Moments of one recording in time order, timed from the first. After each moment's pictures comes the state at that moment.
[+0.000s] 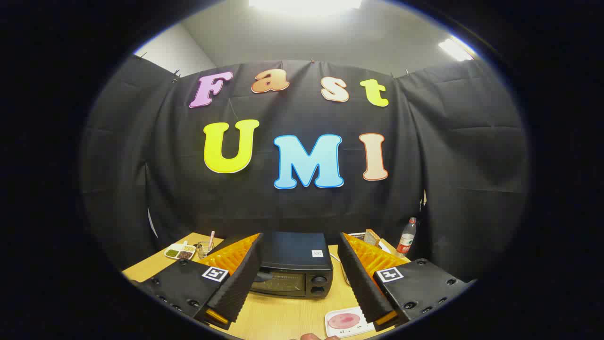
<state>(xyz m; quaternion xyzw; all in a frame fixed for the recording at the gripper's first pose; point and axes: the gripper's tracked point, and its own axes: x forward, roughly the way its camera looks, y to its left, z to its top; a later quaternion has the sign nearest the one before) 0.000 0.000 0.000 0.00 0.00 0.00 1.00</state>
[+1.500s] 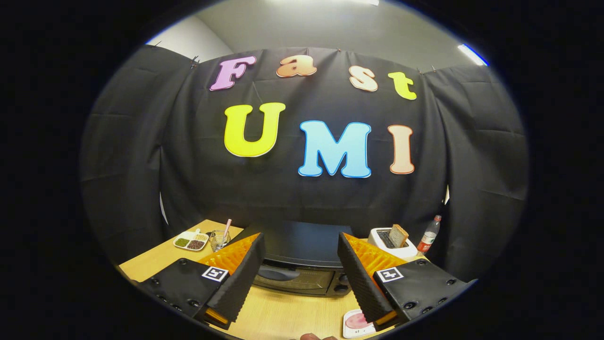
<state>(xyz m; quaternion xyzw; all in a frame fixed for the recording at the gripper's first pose) 0.043 0.068 -0.025 -0.02 0.04 0.05 1.00</state>
